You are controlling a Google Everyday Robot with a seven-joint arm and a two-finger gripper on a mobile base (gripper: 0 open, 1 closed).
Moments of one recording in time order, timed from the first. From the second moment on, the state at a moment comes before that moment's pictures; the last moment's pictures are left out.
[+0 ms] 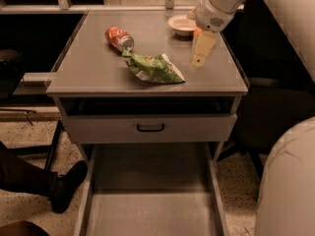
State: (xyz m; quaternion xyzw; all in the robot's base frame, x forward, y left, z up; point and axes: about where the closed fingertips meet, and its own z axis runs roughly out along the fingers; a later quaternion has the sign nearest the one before) arm 0.695 -0.110 0.927 -0.69 0.68 -0.01 0.25
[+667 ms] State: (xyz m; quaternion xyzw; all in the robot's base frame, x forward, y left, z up) arm 0.731 -0.079 0.880 -0.71 0.66 0.04 0.26
